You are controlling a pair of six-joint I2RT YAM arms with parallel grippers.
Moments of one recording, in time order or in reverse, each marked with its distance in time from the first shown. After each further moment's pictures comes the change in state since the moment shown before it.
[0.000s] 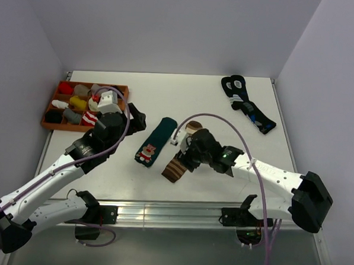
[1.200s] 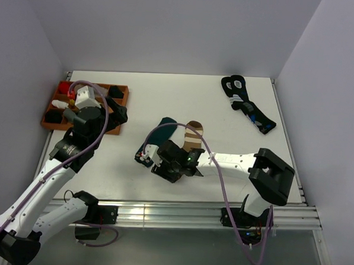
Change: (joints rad) left arm 0.265 -0.084 0.019 -0.073 0.132 -0.004; right arm 0.257 0.395 0.165 -0.002 0.087 0.089
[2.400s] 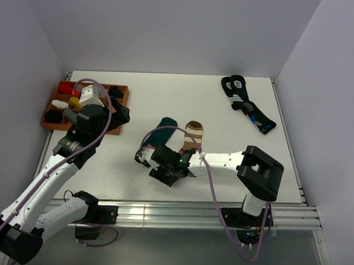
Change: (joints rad) left arm 0.025 0.050 0.000 0.006 0.063 0.015; right arm 0.042 0.110 0.065 -0.075 0.047 0.098
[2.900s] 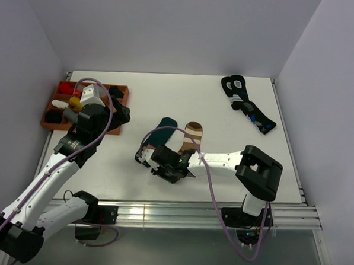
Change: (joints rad) left arm 0.009 0.012 -0.001 0.009 0.013 0.000; right arm 0.001 0.011 0.000 0.004 0.015 -0.013
